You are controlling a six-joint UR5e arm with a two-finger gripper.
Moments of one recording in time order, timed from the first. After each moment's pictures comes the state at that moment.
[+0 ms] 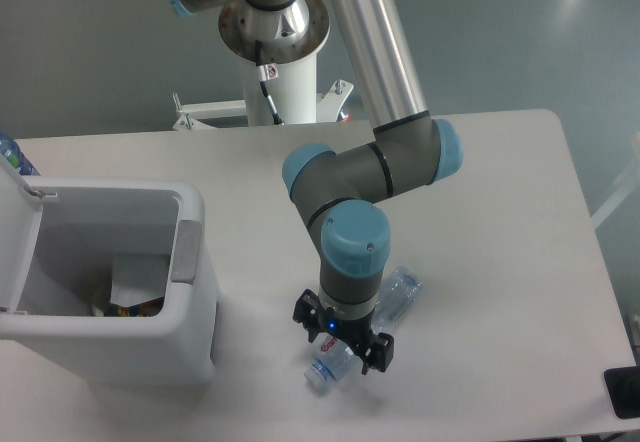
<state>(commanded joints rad) 2.34 -2.22 -1.49 -0.86 1.49 0.94</state>
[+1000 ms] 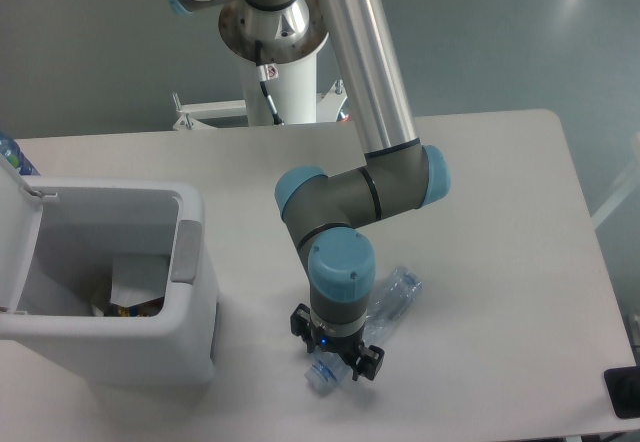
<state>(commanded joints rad) 2.33 -2.25 -1.47 -0.84 1.52 0.90</state>
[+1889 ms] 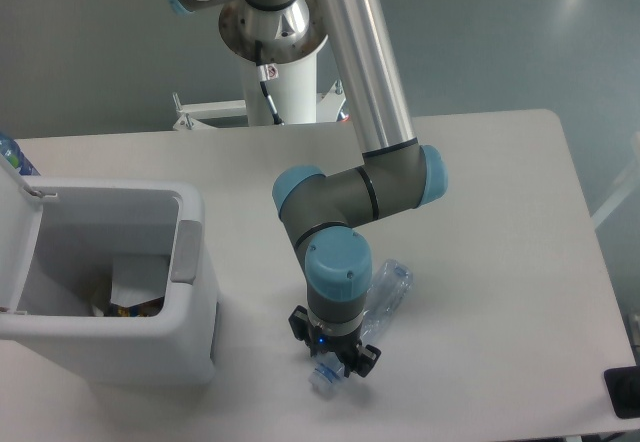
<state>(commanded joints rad) 2.33 -2.25 -1.48 -0.84 1.52 0.90</state>
